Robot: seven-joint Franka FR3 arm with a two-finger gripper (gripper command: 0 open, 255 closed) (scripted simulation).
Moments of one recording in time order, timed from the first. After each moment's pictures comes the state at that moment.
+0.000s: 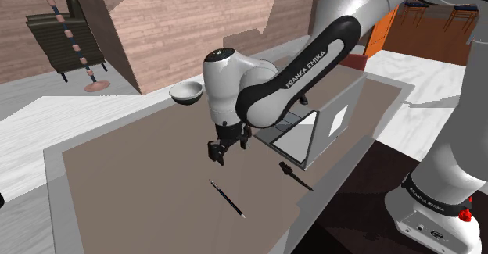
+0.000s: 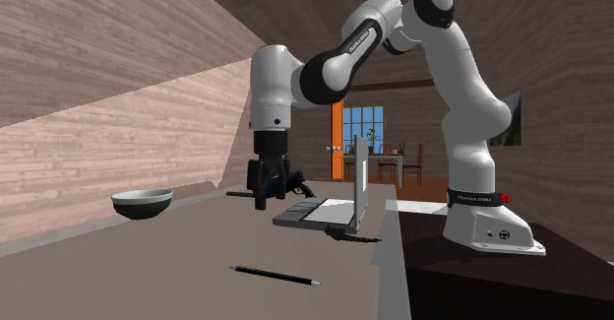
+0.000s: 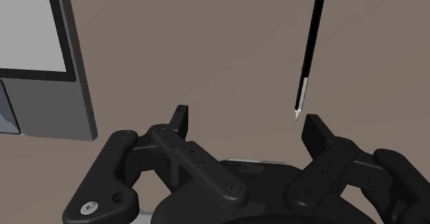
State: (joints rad) arm 0.16 0.29 0.52 -2.11 -0.25 2.33 0.82
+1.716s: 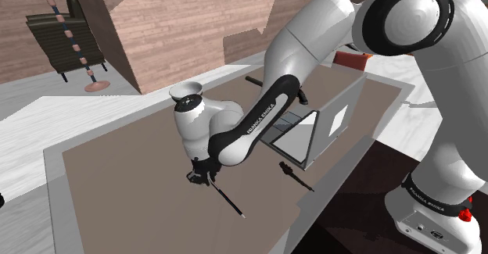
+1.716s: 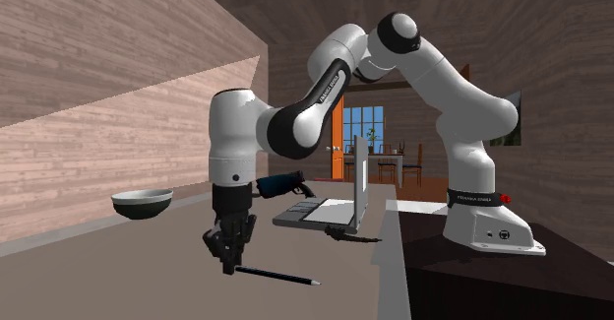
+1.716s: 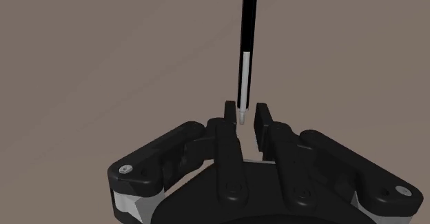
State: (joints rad) arm 0.36 0.70 0.40 -1.77 -0.46 2.38 1.00
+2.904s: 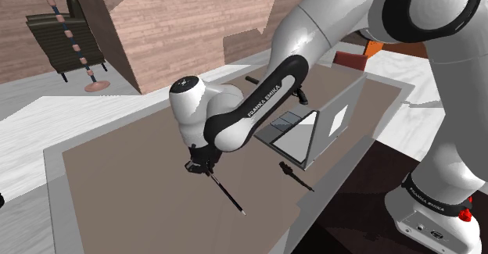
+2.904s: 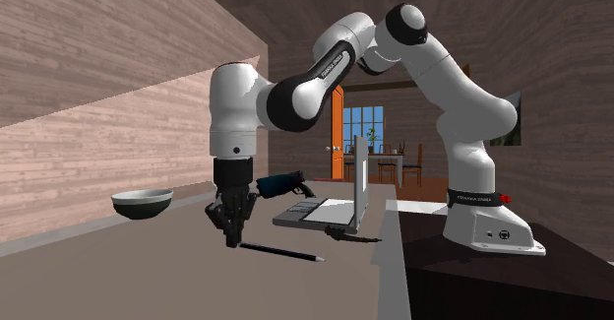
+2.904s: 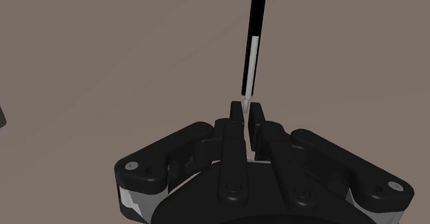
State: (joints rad) arm 0.33 0.61 0.44 -1.79 -0.41 2.30 0.97
